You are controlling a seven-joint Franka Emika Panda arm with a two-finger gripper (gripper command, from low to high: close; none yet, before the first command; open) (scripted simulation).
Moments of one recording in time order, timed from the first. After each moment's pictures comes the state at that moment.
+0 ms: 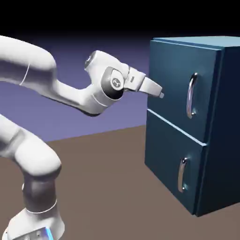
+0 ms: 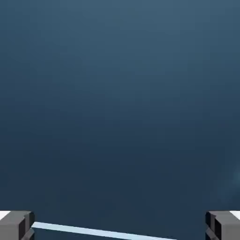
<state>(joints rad) 0.34 -0.75 -0.40 -2.67 -1.10 2.98 1.54</state>
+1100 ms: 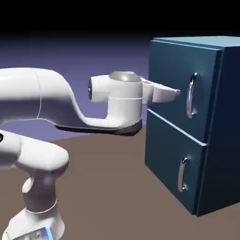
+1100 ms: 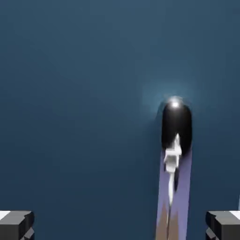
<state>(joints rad) 0.77 -0.98 -0.92 -2.48 -2.53 2.90 2.58</state>
